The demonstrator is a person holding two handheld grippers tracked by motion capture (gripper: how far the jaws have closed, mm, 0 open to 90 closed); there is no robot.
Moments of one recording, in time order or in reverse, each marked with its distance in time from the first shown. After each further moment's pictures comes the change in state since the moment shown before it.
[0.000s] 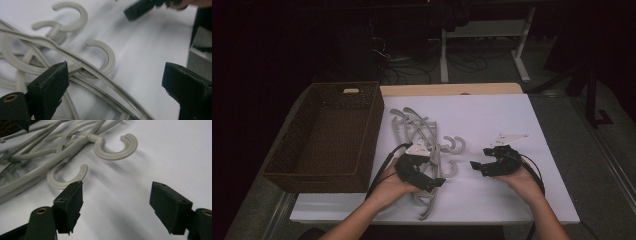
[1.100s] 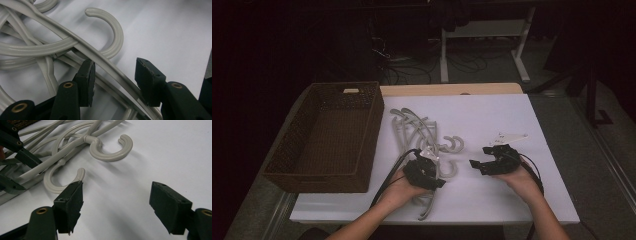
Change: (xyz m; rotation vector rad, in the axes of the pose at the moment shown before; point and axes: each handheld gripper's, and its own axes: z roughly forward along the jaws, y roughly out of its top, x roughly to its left) left arm 0.003 -0.008 0.028 0.165 0.015 -0.076; right arm 0.000 0.002 0.002 -0.011 -0.013 -0.007
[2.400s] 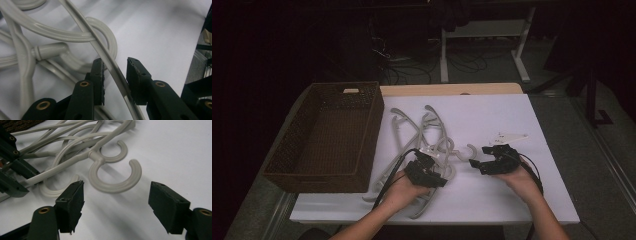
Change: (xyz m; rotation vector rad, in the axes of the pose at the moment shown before) left arm -0.002 0.004 0.001 -0.004 -0.074 -0.096; right arm 0.001 0.001 -0.001 -0.011 0.002 0.000
